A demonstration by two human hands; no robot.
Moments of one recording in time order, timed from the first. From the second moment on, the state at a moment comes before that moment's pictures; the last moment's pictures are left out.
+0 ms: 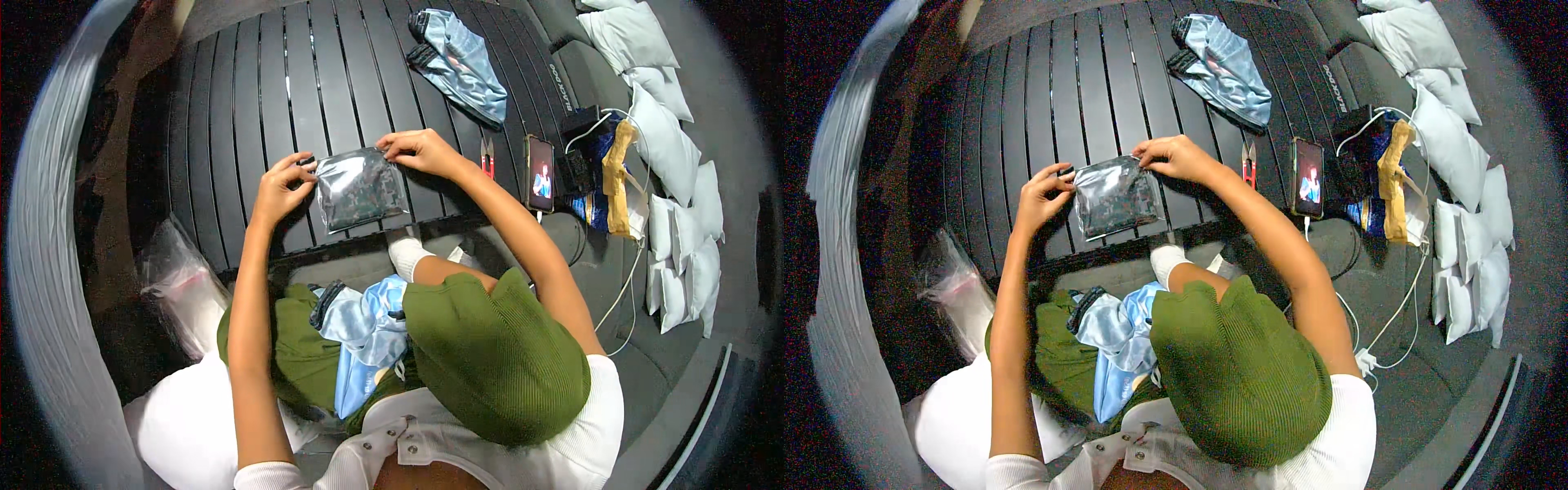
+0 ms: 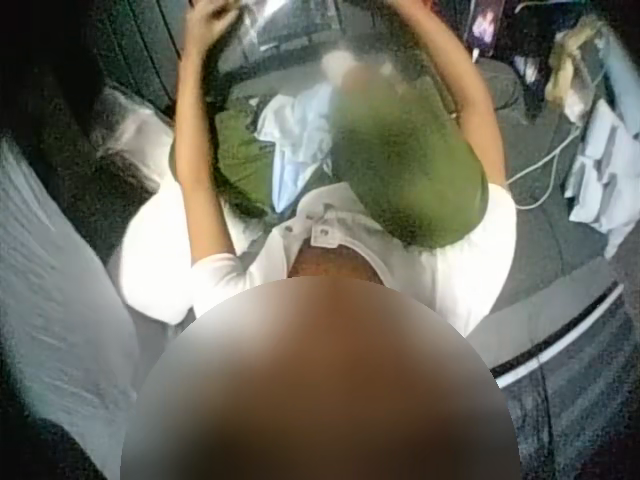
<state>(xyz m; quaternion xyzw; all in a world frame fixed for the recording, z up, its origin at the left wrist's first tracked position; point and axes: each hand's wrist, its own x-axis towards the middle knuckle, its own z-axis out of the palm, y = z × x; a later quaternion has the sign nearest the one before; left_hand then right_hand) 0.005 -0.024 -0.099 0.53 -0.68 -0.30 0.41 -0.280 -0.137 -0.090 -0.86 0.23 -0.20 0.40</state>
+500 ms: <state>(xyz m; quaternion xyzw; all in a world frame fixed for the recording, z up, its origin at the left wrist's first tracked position) -0.001 -0.015 -0.100 0.54 -0.73 -0.21 0.37 -0.284 -0.133 -0.089 -0.89 0.20 -0.19 0.36</state>
